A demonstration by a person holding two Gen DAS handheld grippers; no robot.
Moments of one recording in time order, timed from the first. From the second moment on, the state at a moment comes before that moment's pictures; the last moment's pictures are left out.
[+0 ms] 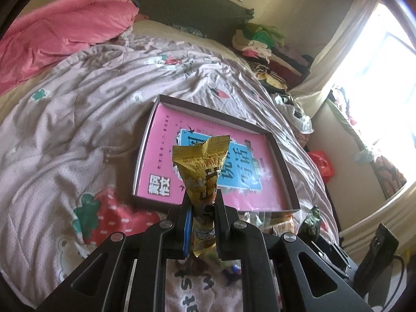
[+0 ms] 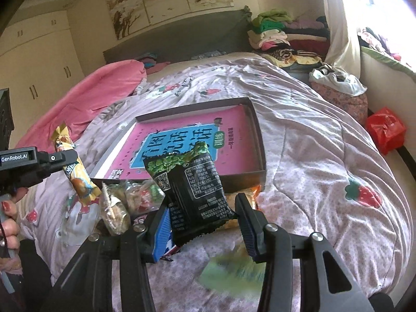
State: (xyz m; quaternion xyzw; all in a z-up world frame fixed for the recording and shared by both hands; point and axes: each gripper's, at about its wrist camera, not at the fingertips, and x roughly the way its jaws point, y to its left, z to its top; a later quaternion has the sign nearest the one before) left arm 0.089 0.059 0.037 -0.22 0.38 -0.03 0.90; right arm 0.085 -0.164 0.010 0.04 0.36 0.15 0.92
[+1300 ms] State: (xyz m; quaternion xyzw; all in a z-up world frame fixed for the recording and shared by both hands) left arm 0.149 0.083 0.011 -0.24 0.37 -0.03 0.90; right arm 0.148 -0.163 0.020 0.04 0.35 0.11 0.93
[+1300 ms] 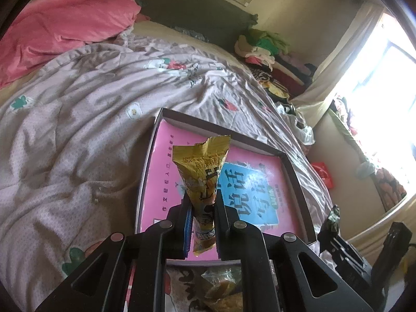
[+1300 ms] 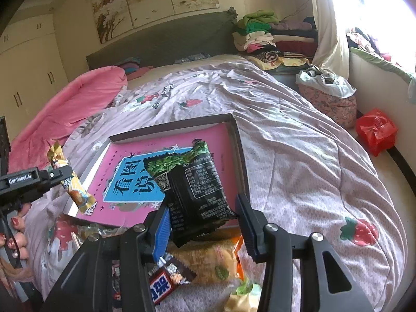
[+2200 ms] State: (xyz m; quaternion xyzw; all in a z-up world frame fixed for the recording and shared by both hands) left arm 0.157 0.076 -0.014 -0.23 0.40 -0.05 0.89; right arm 0.171 -0.156 -0.002 0.04 0.39 0.09 0.91
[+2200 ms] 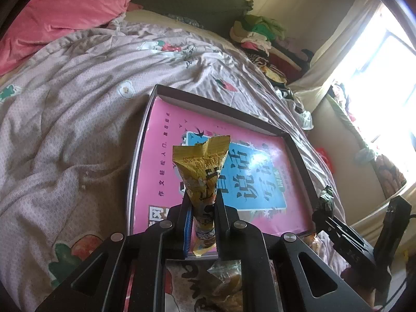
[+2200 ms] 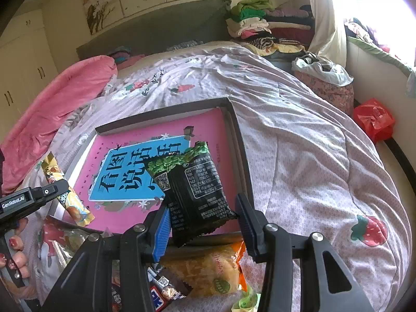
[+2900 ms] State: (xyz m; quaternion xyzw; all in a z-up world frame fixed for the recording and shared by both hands) left arm 0.160 0.070 -0.020 -0.22 0.41 -0.06 0.88; right arm 0.190 -0.144 -0.018 0.02 0.42 0.08 0.90
